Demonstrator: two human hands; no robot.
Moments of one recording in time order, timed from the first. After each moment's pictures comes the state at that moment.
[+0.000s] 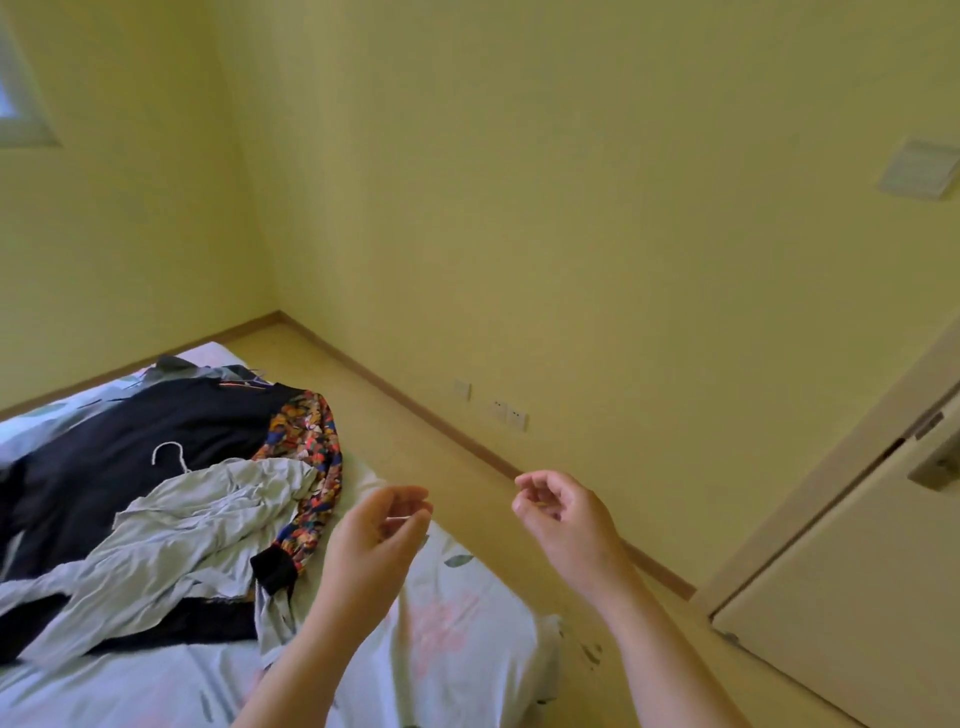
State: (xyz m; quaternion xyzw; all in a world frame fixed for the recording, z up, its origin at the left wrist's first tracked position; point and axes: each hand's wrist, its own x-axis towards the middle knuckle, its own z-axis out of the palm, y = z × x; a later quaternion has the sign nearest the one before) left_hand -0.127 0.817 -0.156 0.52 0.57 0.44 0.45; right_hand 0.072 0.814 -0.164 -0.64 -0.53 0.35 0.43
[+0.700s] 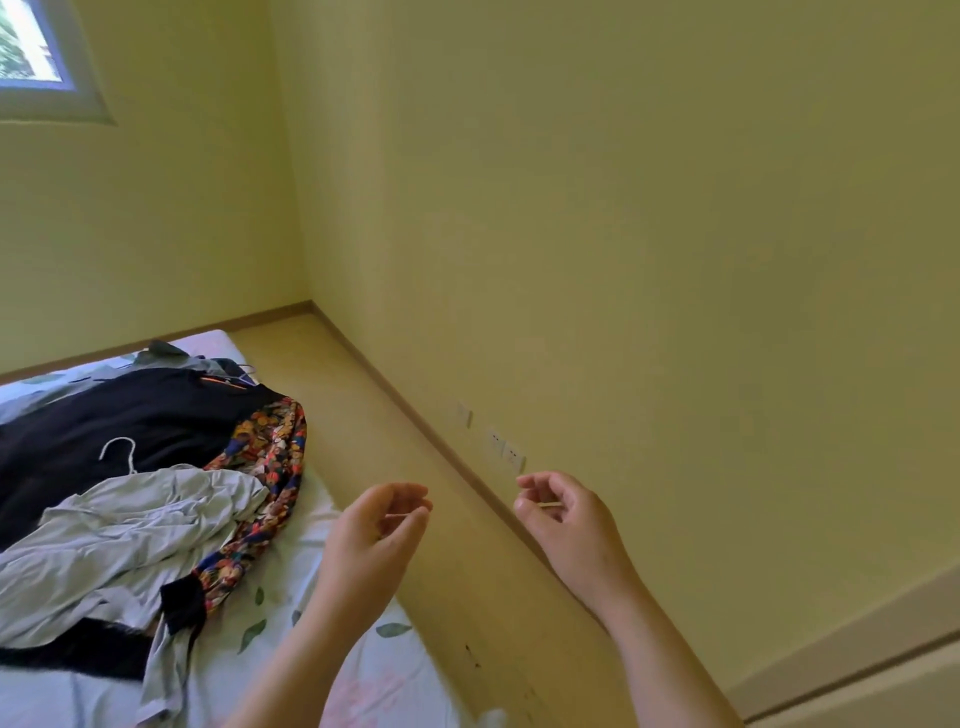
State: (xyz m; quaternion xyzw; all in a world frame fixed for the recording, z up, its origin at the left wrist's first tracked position) left_hand 0.039 0.961 -0.163 0.48 0.61 0.48 0.41; right_hand 0.240 0.983 -0.152 -0.60 -0.59 0.38 0.39
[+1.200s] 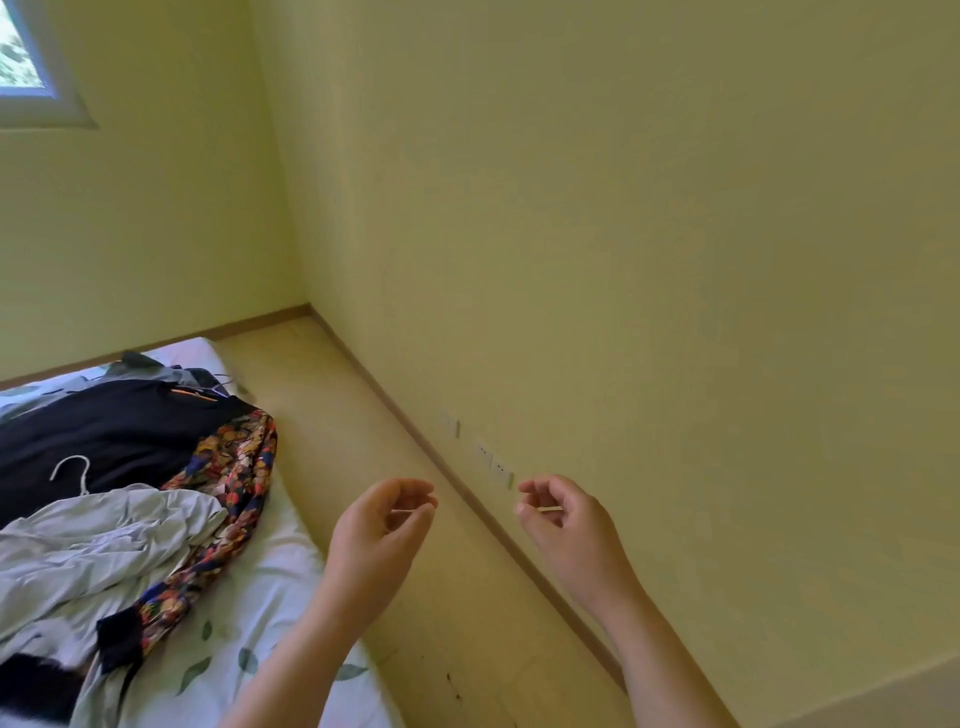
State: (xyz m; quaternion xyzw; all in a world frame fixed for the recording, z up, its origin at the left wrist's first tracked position) left_hand 0.137 1.051 -0.180 0.49 0.62 0.47 0.40; right_hand 0.338 1.071 -0.173 -0.59 -0.59 0.40 0.38
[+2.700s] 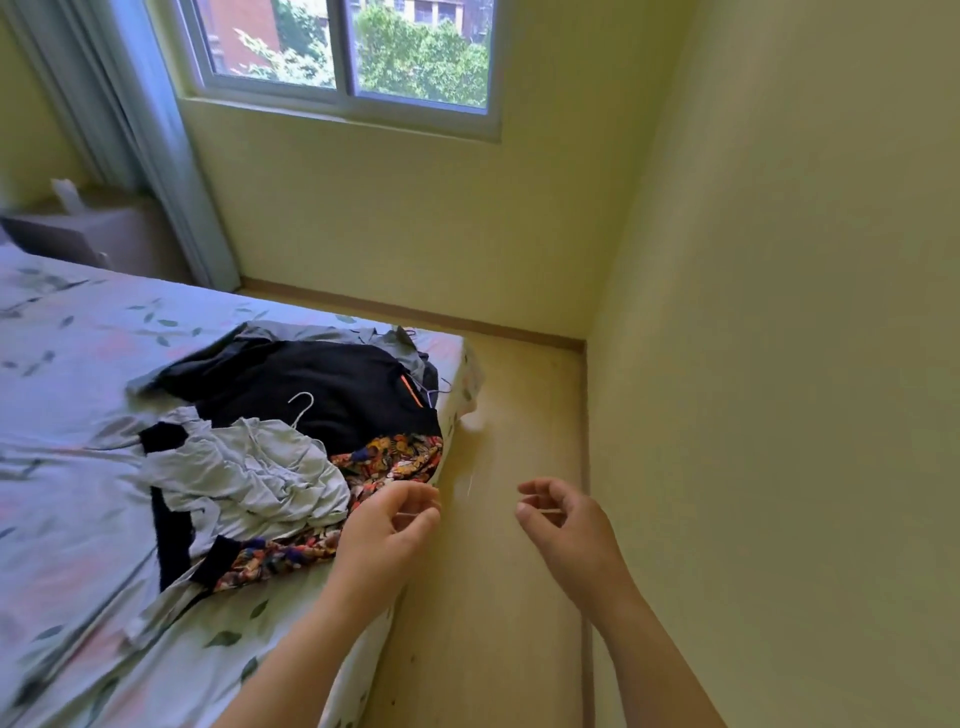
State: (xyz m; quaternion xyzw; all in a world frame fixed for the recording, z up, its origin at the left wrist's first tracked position) left_hand 0.088 1.322 -0.173 0.22 0.81 0.52 0.18; right_hand 0.202 1.483 -0.174 -0.31 -0.77 0.53 0.16
